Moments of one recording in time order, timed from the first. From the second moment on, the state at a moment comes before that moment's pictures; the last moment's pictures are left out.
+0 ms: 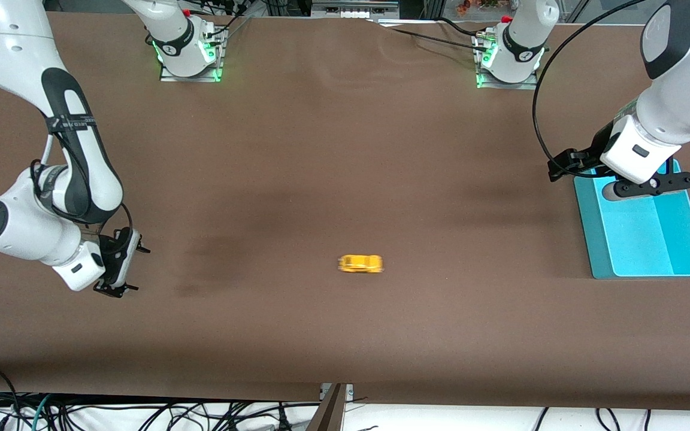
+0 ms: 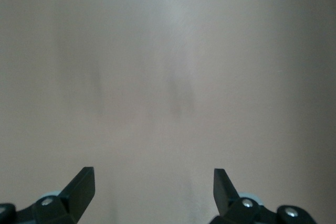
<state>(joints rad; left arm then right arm) -0.07 0.07 -0.06 -1.71 -0.03 1.71 -0.29 -0.05 0.63 0.06 -1.54 0.20 2.21 -1.48</state>
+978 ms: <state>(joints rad) -0.09 0.16 -0.07 -1.66 -0.03 1.68 0.26 0.10 0.33 0.06 -1.42 0.01 1.79 -0.50</state>
